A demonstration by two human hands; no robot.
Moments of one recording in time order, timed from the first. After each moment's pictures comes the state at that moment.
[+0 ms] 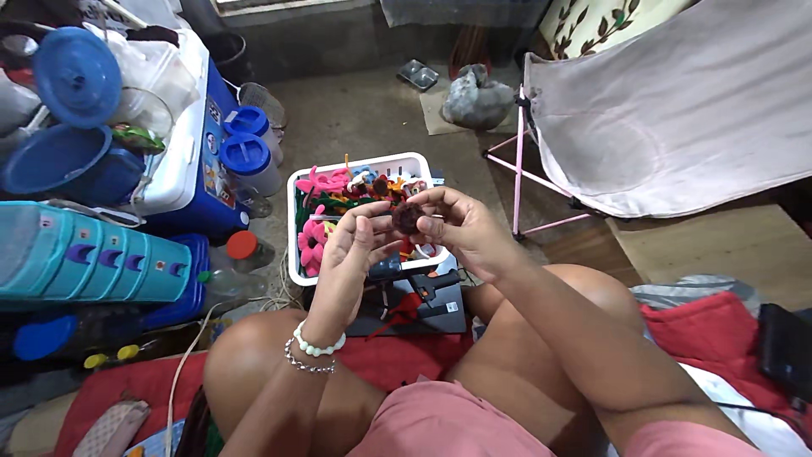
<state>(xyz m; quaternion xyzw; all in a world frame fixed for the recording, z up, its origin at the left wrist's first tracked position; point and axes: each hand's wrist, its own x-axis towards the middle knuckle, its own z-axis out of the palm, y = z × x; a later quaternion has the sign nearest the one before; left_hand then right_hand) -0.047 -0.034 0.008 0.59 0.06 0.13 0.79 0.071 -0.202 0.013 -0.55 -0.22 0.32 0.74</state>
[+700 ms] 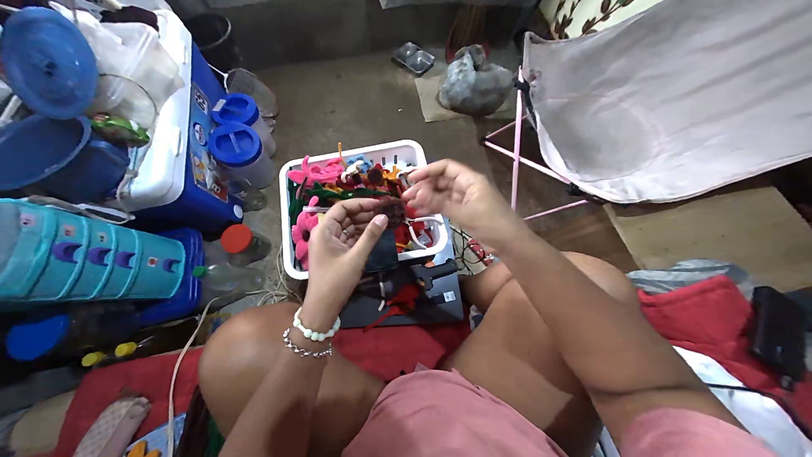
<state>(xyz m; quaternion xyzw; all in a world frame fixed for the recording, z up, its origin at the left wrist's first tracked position) -0.039 -0.027 -0.005 0.72 0.10 0.19 0.66 0.093 -0.208 0.011 -0.67 -0.31 0.24 0.63</state>
